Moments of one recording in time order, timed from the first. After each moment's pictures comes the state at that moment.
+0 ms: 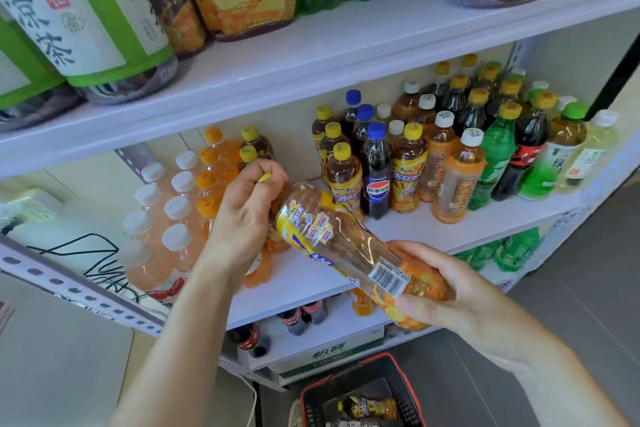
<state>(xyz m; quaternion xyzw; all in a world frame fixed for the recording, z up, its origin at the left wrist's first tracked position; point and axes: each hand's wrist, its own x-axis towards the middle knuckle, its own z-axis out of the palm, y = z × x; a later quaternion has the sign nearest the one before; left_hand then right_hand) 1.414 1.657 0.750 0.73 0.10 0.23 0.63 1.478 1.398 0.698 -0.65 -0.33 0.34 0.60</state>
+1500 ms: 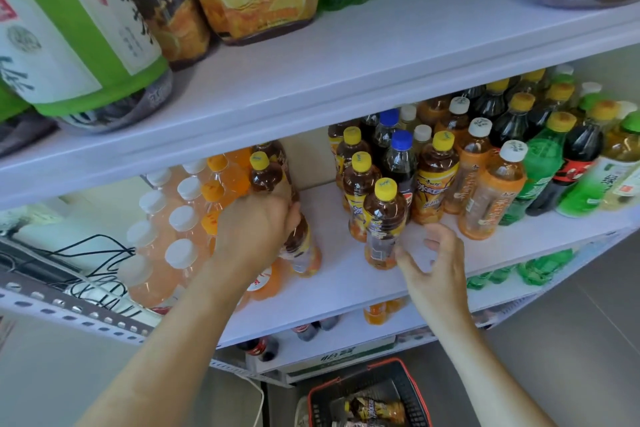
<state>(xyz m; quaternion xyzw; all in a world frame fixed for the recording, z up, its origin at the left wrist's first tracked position) 1.452 1.706 0.726 0.98 0.14 0.12 -0.08 1.527 1.482 0.601 -0.81 -0.10 -0.03 0.58</state>
